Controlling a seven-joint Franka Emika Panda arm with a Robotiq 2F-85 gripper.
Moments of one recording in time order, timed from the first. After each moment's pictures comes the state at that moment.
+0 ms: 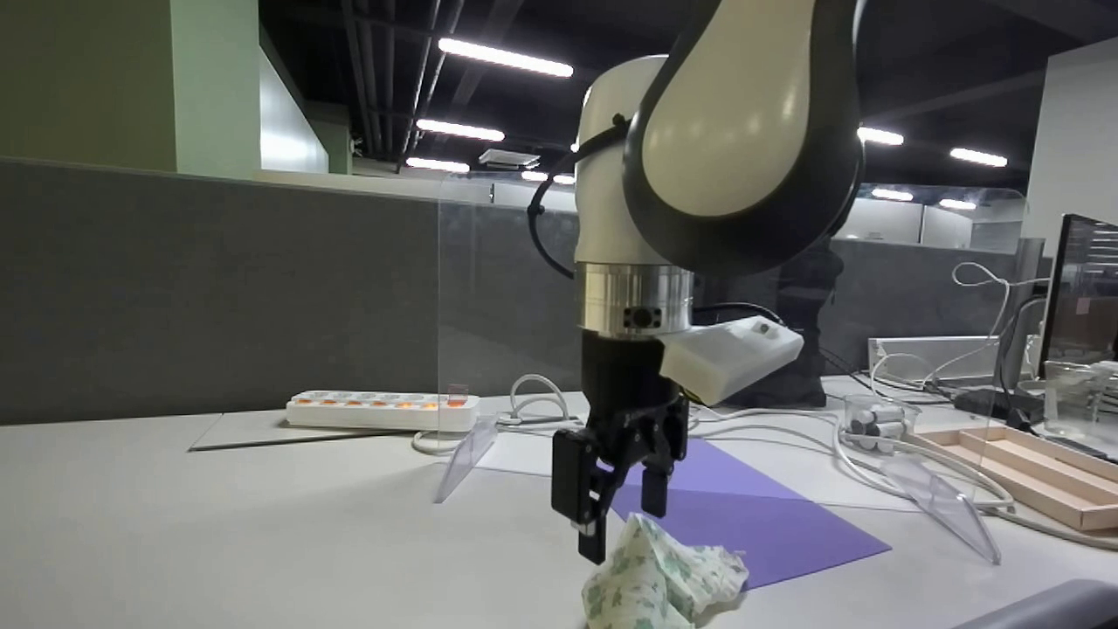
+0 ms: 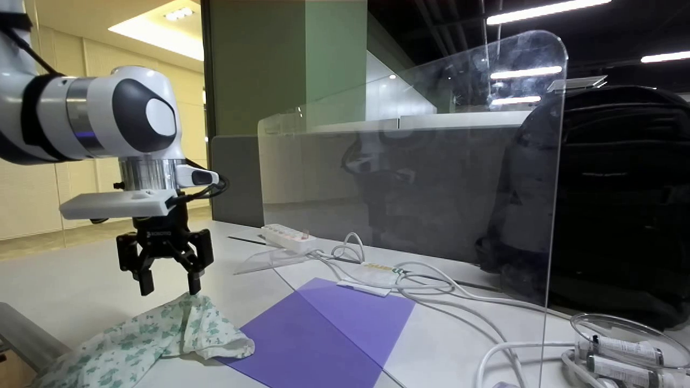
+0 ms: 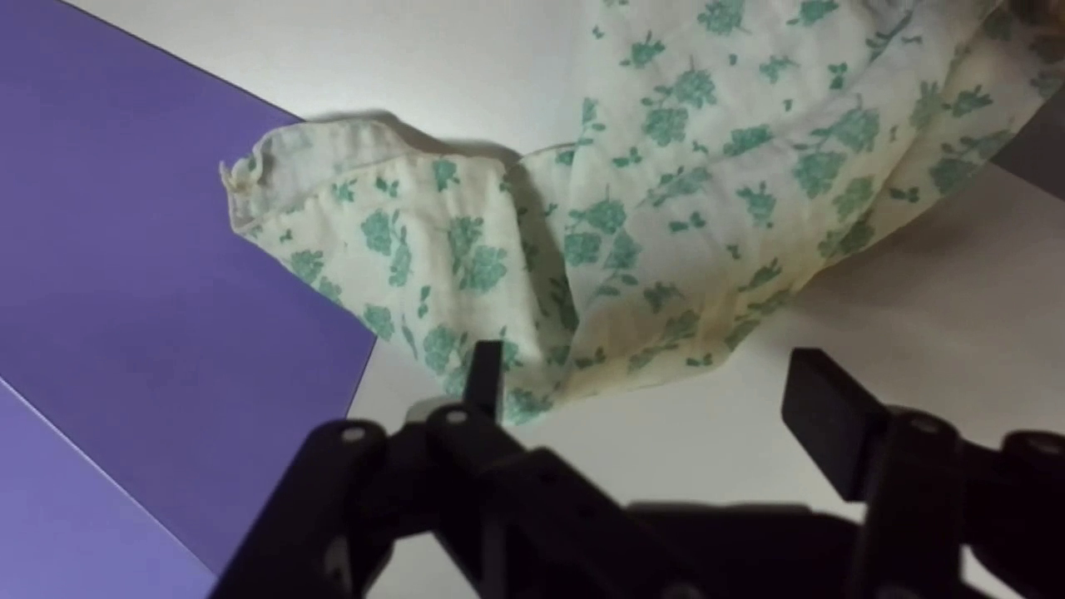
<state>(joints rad) 0.14 0.11 0.18 -2.77 -0.31 2.91 0.19</state>
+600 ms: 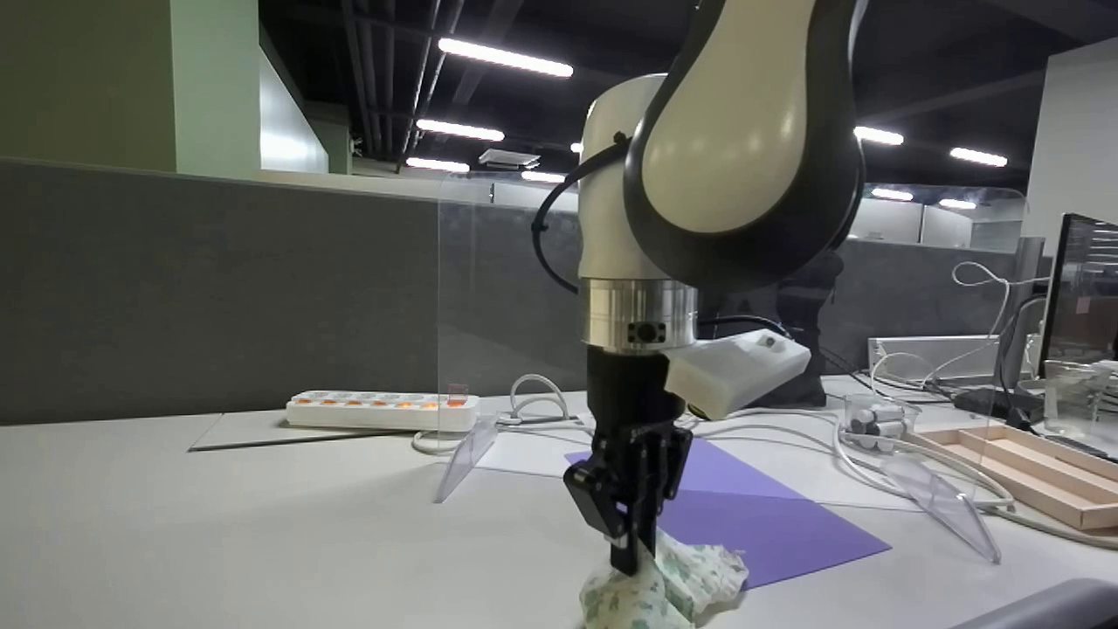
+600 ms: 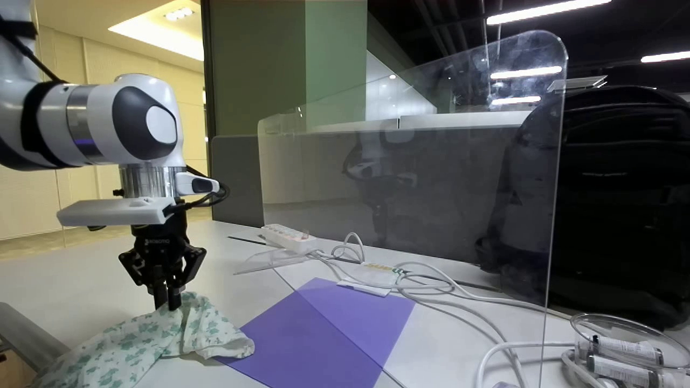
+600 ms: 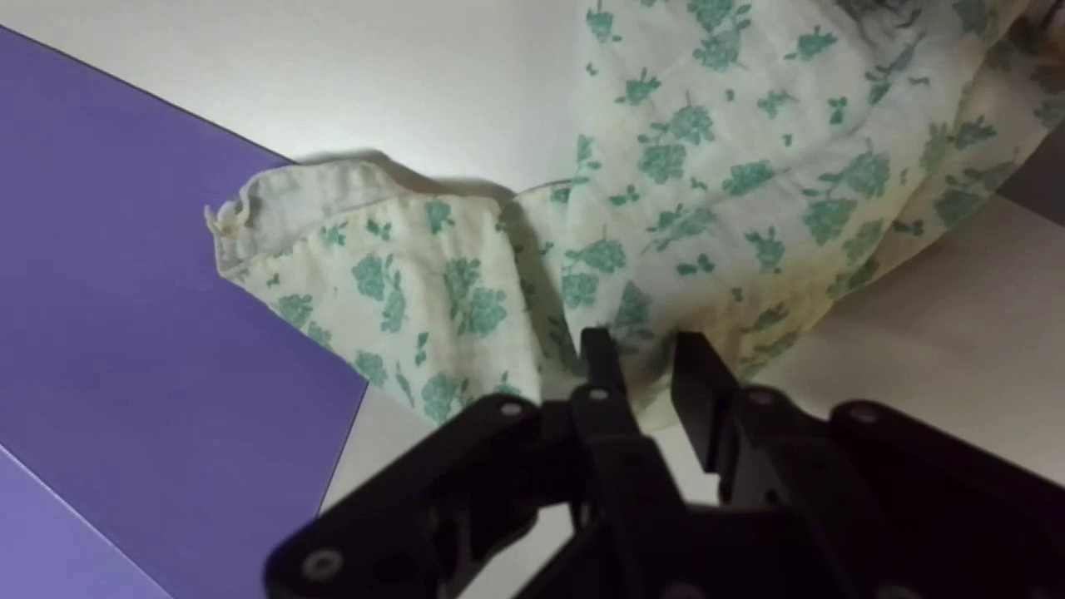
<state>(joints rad) 0.14 0.14 0.17 -2.77 -0.30 2.91 0.19</state>
